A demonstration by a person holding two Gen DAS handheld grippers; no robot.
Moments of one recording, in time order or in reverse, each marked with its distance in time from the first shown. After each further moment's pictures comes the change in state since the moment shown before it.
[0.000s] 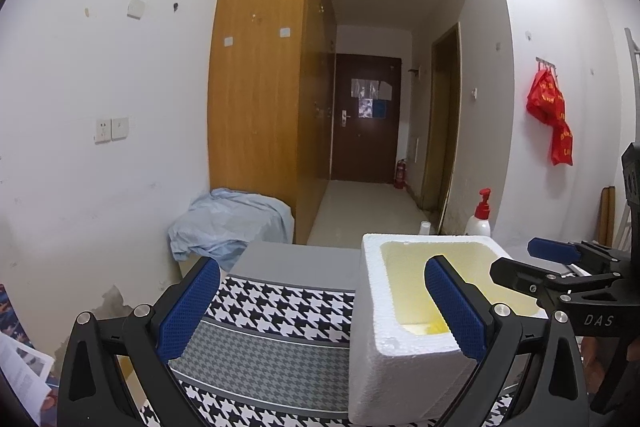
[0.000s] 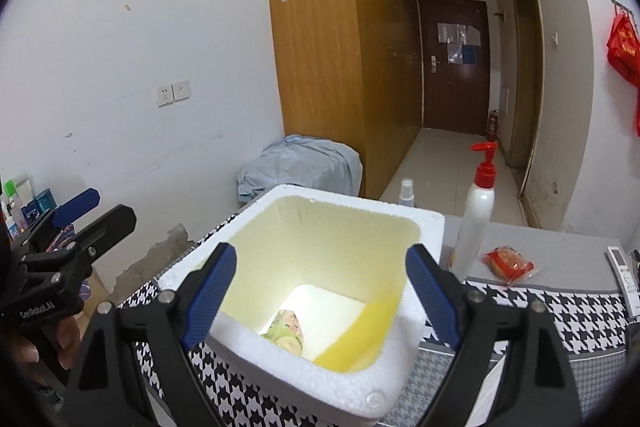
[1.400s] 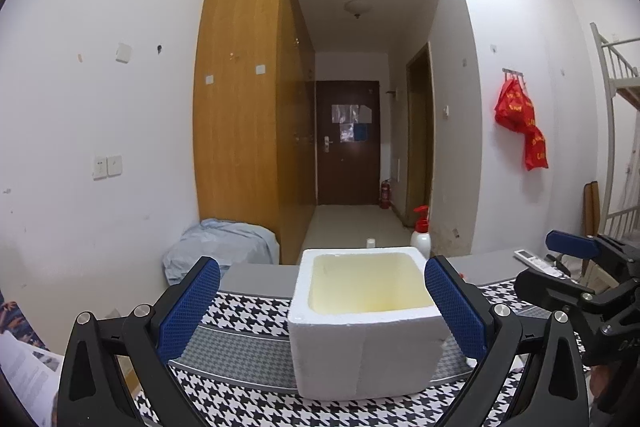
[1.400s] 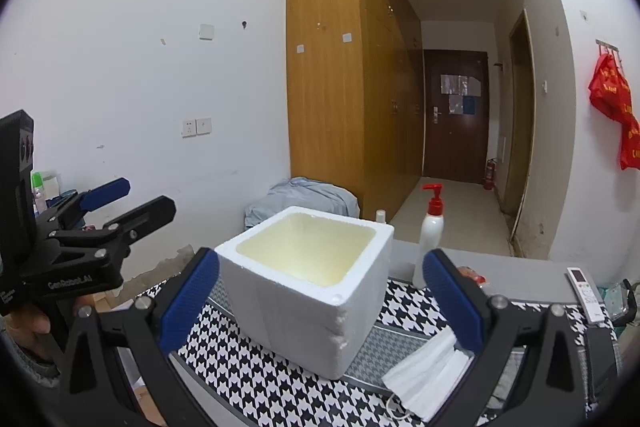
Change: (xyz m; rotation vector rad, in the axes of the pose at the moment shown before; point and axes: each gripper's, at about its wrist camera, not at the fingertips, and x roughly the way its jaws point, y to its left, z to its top) left arm -0.088 -0.062 0.004 0.063 -0.098 -0.045; right arm -0.125 -0.008 -0.034 -0.065 -0.182 0.012
